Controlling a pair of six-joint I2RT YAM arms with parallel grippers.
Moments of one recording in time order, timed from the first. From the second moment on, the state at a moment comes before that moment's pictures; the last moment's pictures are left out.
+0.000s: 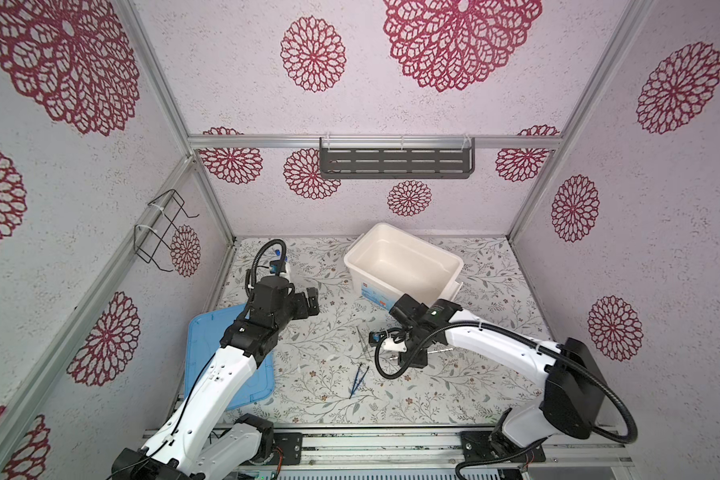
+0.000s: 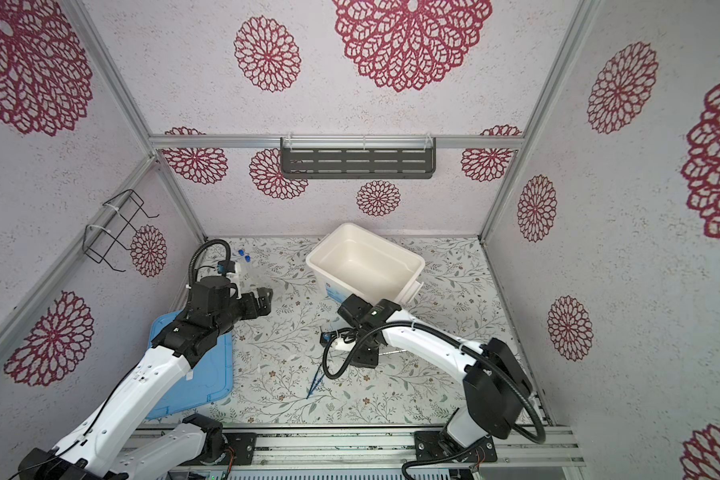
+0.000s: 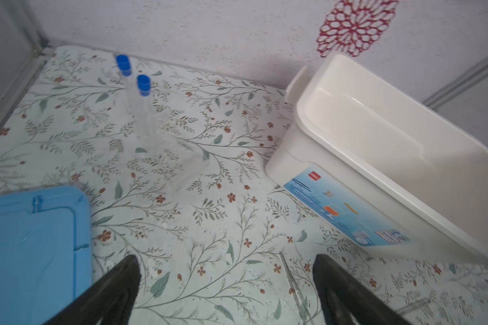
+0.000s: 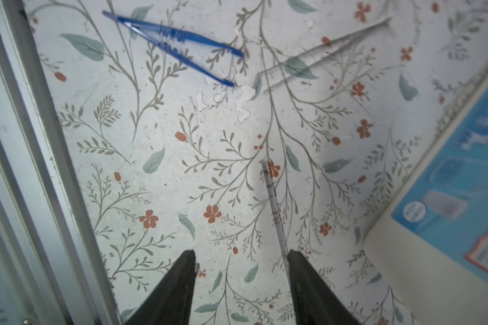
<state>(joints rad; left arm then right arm) -0.27 1.03 0.88 -0.46 -0.12 -0.42 0.88 1.59 1.19 -0.98 -0.06 -0.71</state>
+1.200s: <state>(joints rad) -0.18 0.91 0.74 -0.59 -0.14 -0.64 0.88 1.83 1.17 -0.81 0.02 -0.92</state>
